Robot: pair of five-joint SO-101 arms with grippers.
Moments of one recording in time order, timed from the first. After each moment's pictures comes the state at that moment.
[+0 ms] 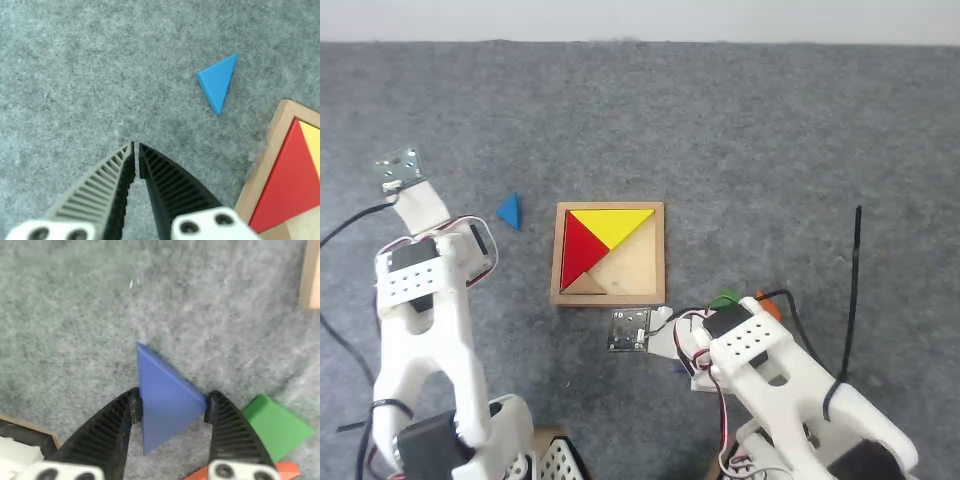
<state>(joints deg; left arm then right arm) -26.3 -20.4 49.2 47.9 11.4 -37.3 -29.3 67.6 58.9 51.1</state>
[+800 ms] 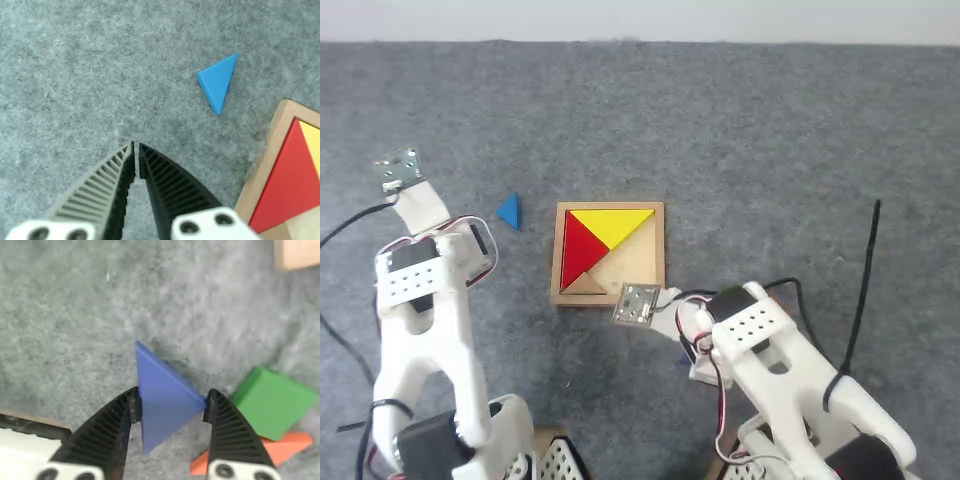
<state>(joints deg) -26.3 -20.4 49.2 47.9 11.4 -34.4 -28.1 62.0 65.4 43.3</state>
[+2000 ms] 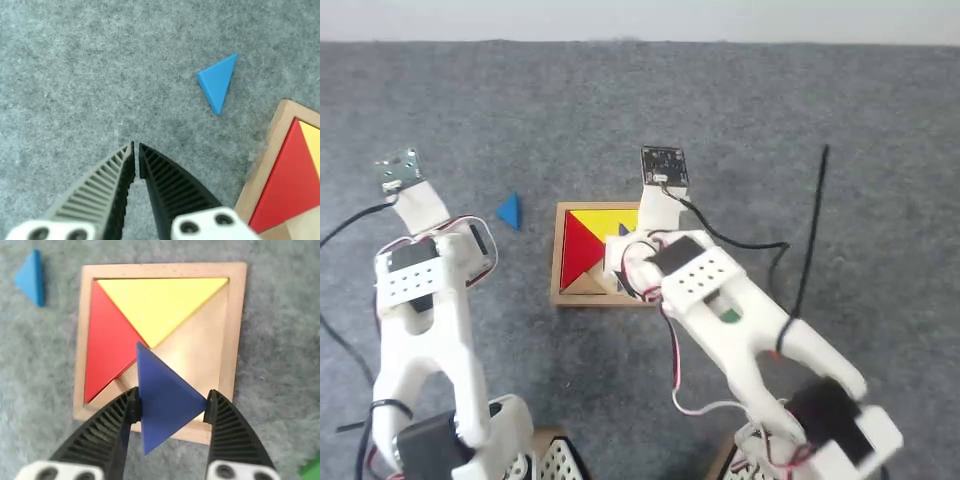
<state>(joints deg) -26.3 -20.4 49.2 47.9 11.4 -40.9 -8.7 34.4 43.9 -36.5</state>
